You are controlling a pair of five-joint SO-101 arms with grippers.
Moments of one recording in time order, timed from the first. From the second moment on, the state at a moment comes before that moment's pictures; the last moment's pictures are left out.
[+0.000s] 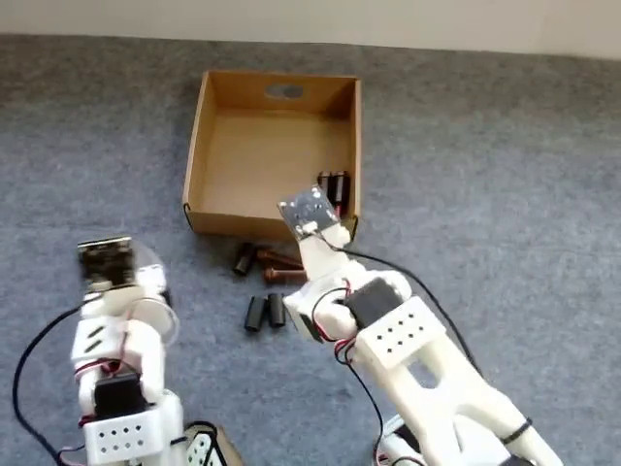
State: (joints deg) left arm -19.4 -103.3 96.2 40.3 0.9; right arm -40.3 -37.1 49.5 58.7 -4.0
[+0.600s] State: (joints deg) left arm -30.5 -103.3 96.2 36.9 15.3; right arm -46.9 -10.4 37.6 54.0 -15.2
